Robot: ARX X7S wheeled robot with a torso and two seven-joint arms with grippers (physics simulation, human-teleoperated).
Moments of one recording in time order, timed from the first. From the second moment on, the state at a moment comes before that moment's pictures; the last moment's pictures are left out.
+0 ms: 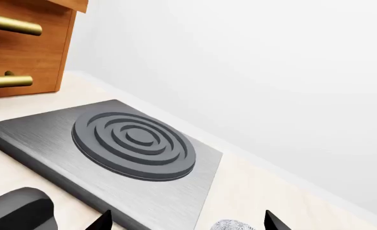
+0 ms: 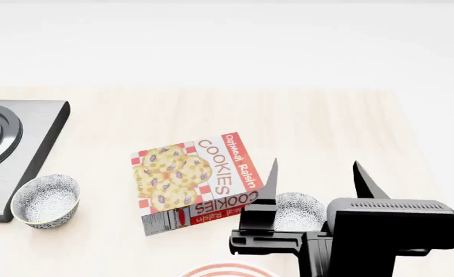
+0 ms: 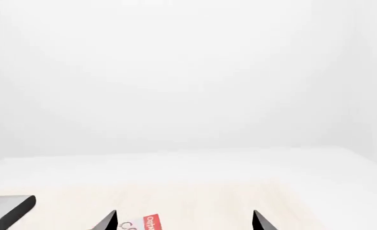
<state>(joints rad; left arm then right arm) -0.18 -0.24 -0.29 0.06 -0.57 -0.23 -0.13 0.28 0.24 -0.10 -0.67 0.41 0.72 0.32</state>
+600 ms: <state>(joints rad) -0.18 -0.25 -0.29 0.06 -0.59 -0.24 -0.15 0.67 0.26 -0.10 -0.36 0.44 1.09 0.37</state>
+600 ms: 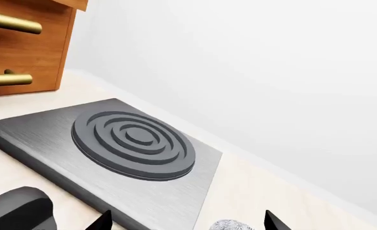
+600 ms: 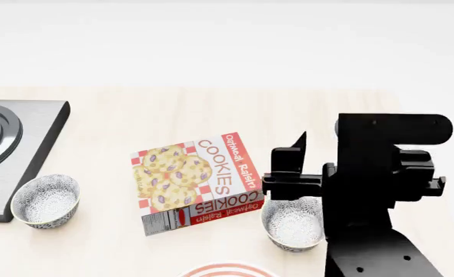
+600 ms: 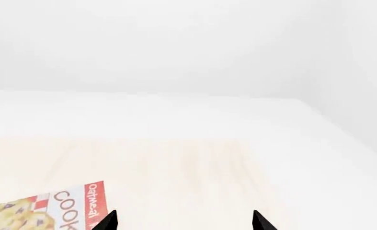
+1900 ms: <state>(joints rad) -0.19 -0.26 -0.26 -0.02 -0.59 -0.17 -0.13 1.09 0.22 -0.13 0.56 0.45 1.09 0.20</state>
